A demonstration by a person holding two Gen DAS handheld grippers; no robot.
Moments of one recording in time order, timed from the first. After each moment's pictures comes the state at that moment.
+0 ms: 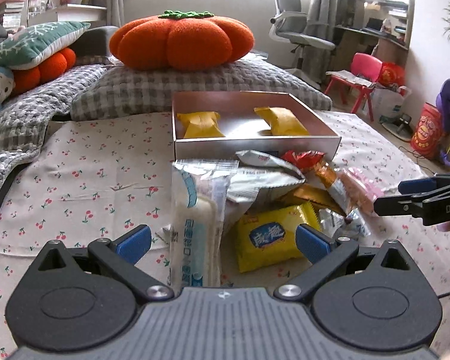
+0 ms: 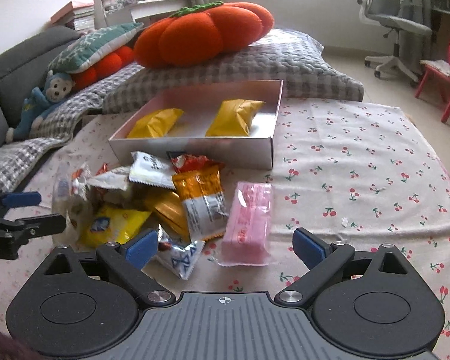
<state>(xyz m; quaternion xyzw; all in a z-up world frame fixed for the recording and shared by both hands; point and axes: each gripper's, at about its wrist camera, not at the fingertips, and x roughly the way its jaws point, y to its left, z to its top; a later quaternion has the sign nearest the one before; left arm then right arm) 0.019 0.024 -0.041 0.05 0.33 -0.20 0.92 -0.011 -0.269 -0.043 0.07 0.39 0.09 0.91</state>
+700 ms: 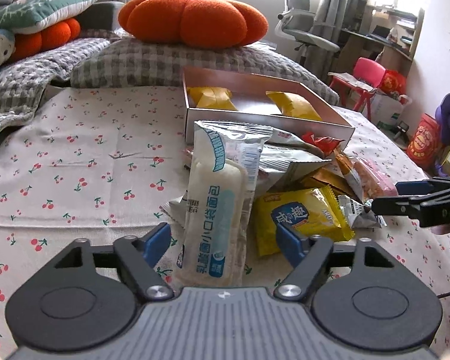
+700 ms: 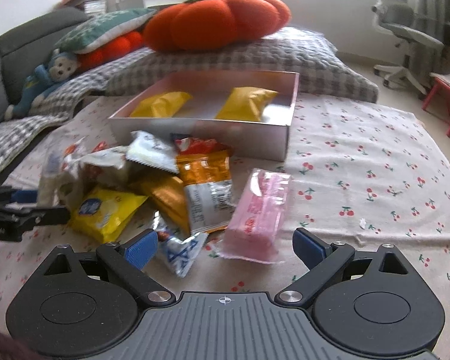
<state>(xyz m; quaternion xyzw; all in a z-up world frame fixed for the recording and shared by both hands) 0.026 0.045 -0.065 0.00 0.36 -0.21 0.91 0.000 -0.255 -0.065 0.05 0.39 0.10 0.91</state>
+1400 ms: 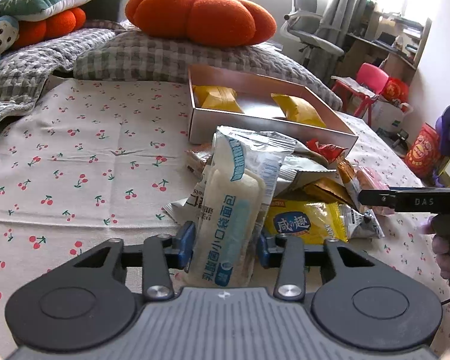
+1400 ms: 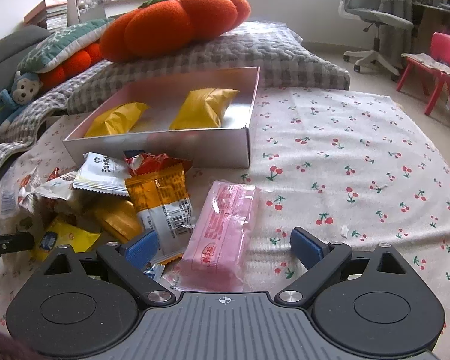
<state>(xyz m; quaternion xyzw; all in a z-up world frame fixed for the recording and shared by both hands) 0.033 0.052 -0.061 -0.02 0.37 -0.21 0.91 0.026 -0.270 -0.077 0.08 0.40 0.04 0.91</state>
